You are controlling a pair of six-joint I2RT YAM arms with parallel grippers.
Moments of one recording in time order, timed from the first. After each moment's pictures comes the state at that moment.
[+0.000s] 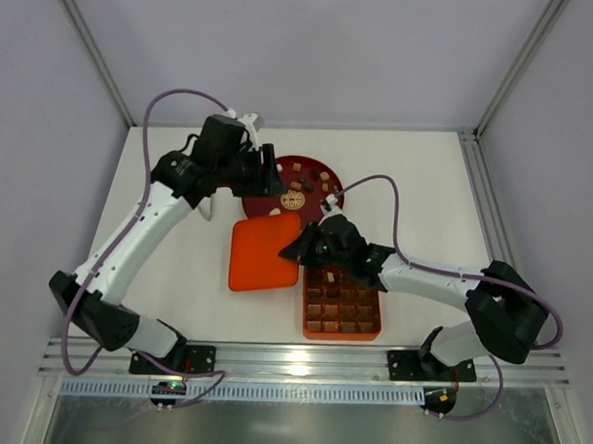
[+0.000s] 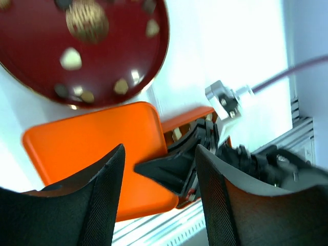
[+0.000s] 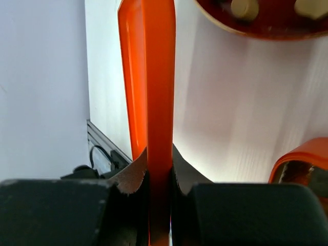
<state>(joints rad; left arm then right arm) -0.56 1.48 1.61 -0.89 0.17 -0.52 0.90 1.45 0.75 0.19 -0.03 1.09</state>
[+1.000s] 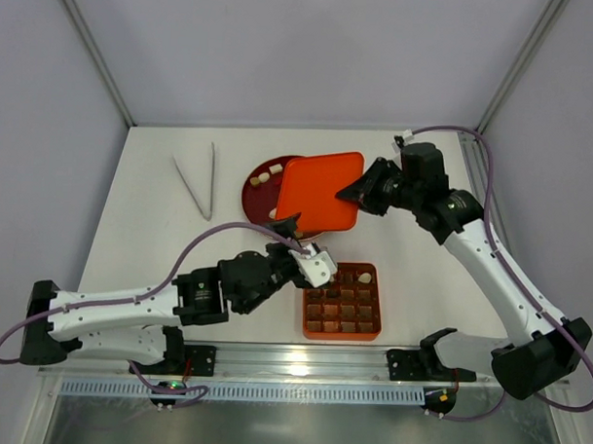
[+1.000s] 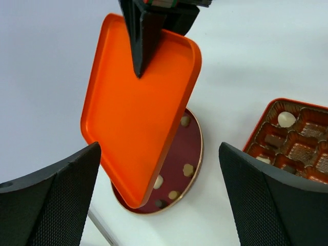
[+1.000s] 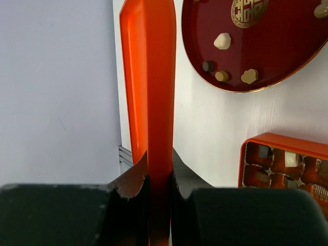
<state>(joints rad) -1.33 1.05 0.92 -0.01 -0.56 0.52 0.44 1.22 1.24 -0.55 -0.32 0.94</state>
